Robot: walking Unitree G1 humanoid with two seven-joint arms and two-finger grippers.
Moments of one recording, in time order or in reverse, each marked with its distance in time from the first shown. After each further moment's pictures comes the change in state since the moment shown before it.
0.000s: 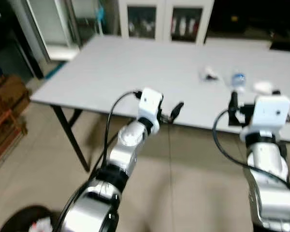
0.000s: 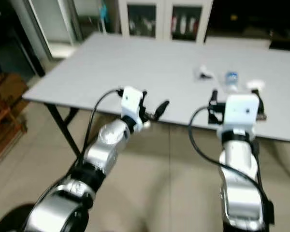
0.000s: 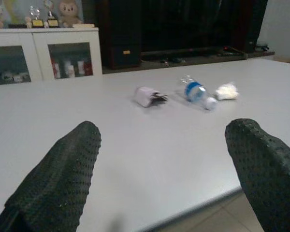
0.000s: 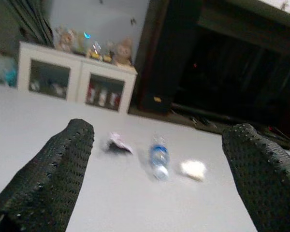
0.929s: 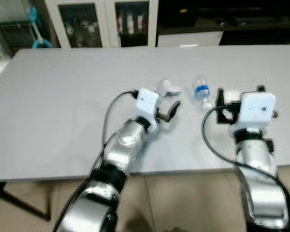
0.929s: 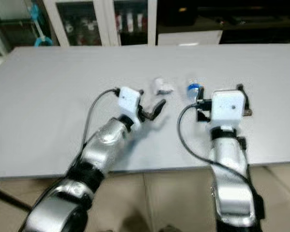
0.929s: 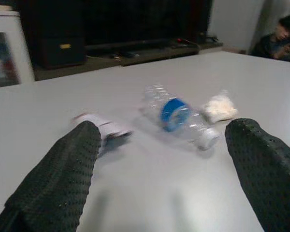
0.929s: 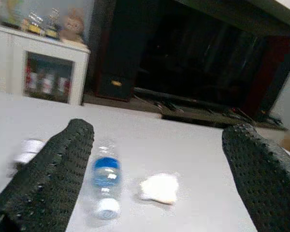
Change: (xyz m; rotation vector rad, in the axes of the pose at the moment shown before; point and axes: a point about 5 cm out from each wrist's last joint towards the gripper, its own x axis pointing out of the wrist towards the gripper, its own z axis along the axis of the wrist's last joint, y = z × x) left arm 0.000 -0.005 -0.003 0.016 0.013 -0.023; right arm 0.001 0.009 -0.002 -0.002 0.010 0.030
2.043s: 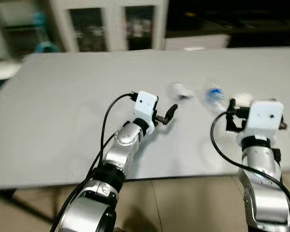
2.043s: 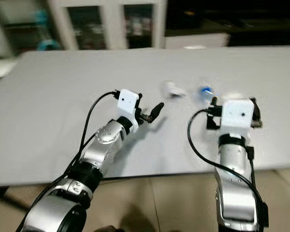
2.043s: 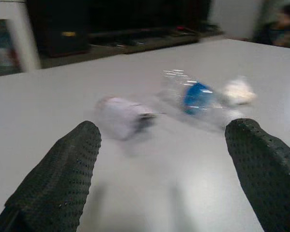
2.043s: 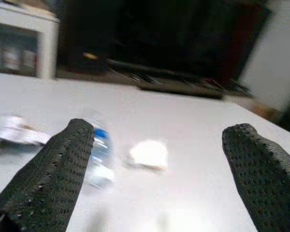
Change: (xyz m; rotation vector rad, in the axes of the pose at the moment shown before) left arm -0.002 0.008 -0.008 -0.020 0.043 0.026; right arm -0.008 -0.013 -0.016 -0.014 0.115 -0.107
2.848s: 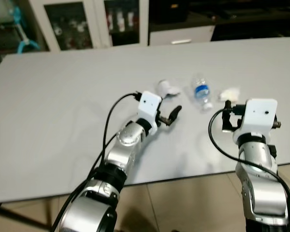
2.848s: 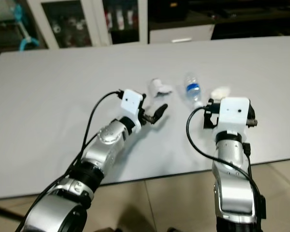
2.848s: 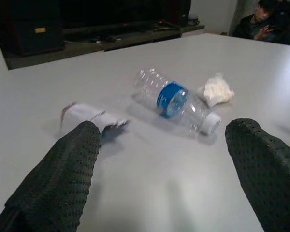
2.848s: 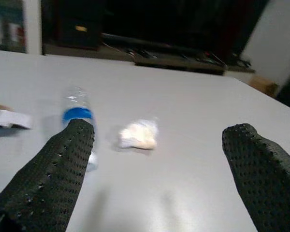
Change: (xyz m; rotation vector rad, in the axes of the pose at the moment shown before) left arm 0.001 -0.001 0.003 0.017 -0.008 -0.022; right arm 0.012 0.005 -0.005 0.025 0.088 0.030
